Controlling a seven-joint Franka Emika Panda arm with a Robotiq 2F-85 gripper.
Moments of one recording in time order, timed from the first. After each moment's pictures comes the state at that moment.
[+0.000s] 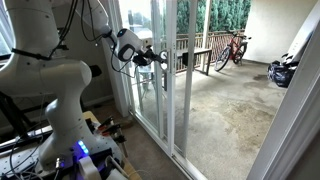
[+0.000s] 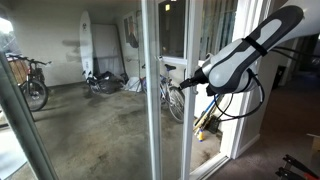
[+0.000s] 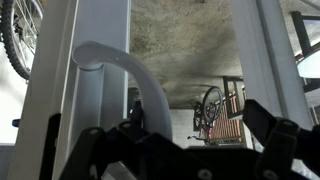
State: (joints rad) arm 1.18 0.29 -0.74 -2.36 0.72 3.46 -0.20
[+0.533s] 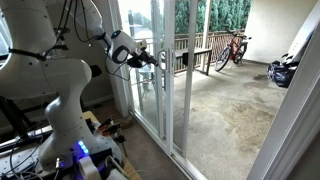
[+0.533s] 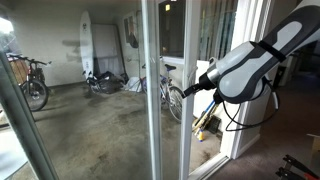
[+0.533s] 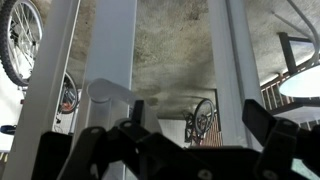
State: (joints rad) arm 1.42 0.28 -0.91 -2.46 0.72 3.46 -0.18
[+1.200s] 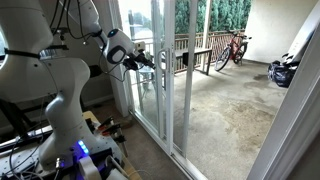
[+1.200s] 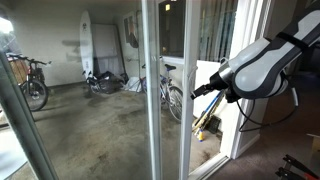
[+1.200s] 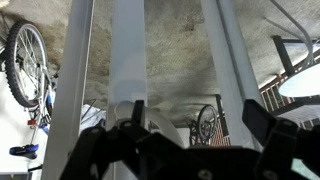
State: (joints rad) arm 1.70 0.15 -1.19 -2.60 0.72 3.46 -0.17
